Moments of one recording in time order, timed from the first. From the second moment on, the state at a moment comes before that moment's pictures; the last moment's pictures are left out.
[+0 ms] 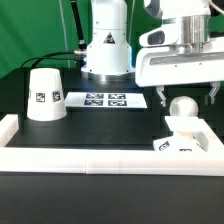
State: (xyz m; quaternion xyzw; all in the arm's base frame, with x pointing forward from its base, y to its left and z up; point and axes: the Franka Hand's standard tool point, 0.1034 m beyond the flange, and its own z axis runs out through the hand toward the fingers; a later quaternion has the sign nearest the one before) arm 0.490 0.139 0.049 -1.00 0.04 -0.06 0.05
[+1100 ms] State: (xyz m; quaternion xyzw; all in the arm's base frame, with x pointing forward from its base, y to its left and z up) arm 0.467 0.140 0.038 -0.96 0.03 0.26 0.03
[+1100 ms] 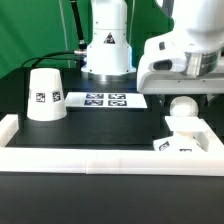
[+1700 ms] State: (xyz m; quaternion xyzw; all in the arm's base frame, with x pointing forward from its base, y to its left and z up) arm 0.452 0.142 0.026 -0.90 0.02 0.44 0.03
